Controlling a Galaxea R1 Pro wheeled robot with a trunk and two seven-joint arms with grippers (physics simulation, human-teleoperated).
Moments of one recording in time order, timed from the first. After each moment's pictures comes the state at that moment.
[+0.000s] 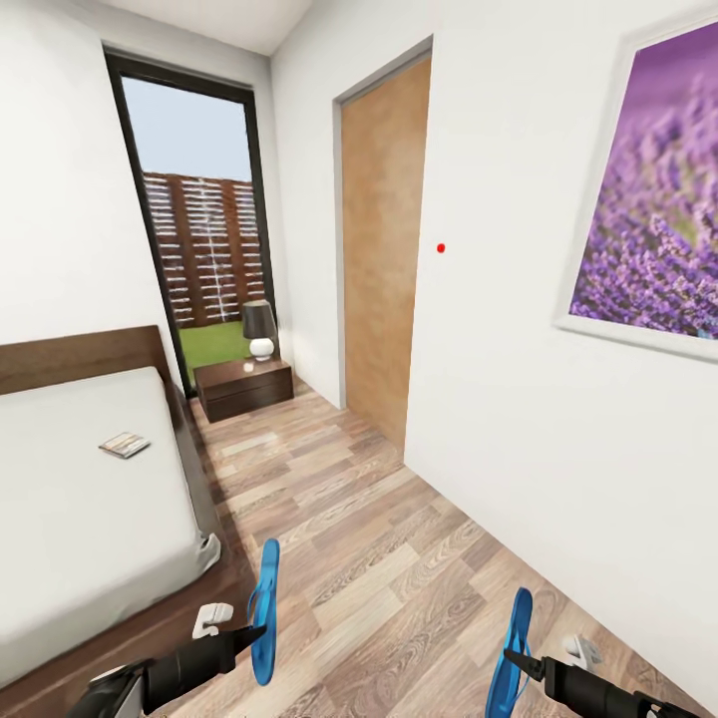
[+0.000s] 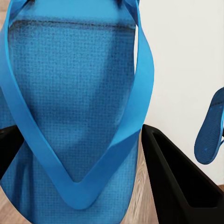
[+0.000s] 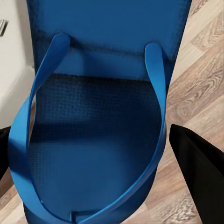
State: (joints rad) left arm -0.41 0.13 0.32 -0.45 0.03 0.20 -1.07; right arm -0.41 -0.32 -0.14 -0.28 -0.29 0.18 0.92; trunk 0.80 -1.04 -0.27
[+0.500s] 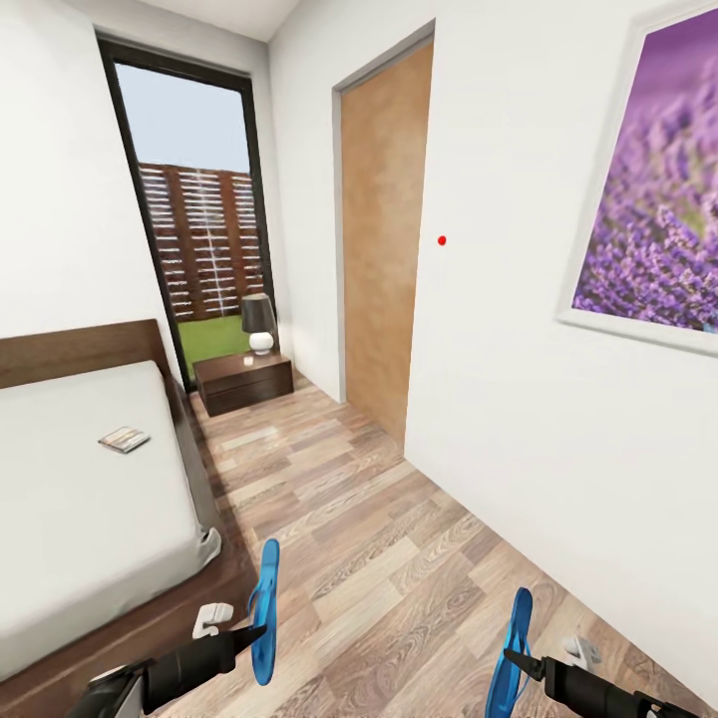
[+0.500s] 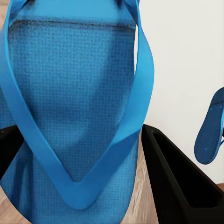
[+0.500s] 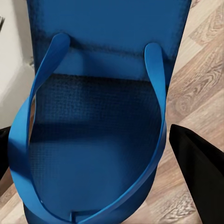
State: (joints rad) left arm -0.41 0.13 0.32 -0.45 0.03 0.20 -1.07; right arm -0.41 -0.32 -0.14 -0.28 -0.30 0.18 0.92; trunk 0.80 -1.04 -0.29
